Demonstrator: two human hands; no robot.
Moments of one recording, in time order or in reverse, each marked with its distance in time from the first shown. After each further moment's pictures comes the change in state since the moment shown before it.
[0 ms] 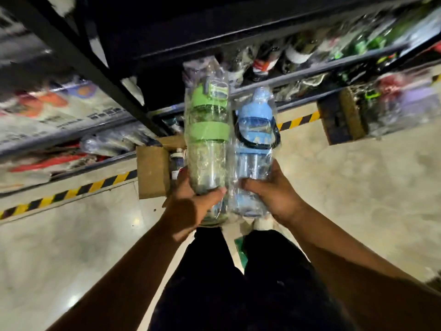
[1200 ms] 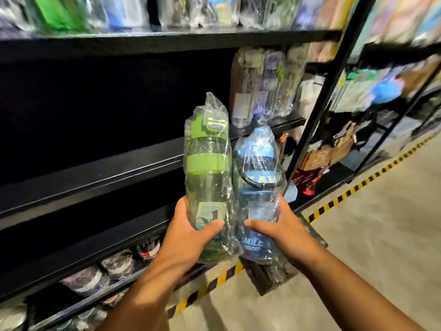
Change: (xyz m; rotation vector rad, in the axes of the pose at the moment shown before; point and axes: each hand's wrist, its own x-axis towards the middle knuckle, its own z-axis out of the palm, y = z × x) left_hand -0.049 0.366 0.385 0.040 -0.139 0.669; right_hand -0.082 -0.313 -0.429 -0.177 0.204 -0.538
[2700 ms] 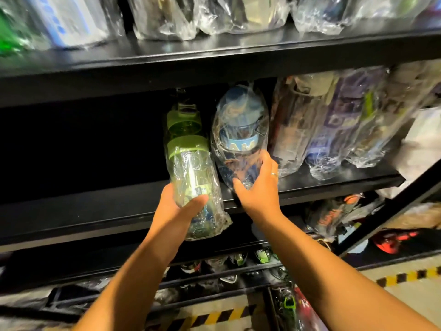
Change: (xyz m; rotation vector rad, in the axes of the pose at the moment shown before) left_hand 0.222 0.036 0.023 -0.022 0.420 -0.050; right_hand 0.345 -0.030 0.016 -0.301 0.042 -0.425
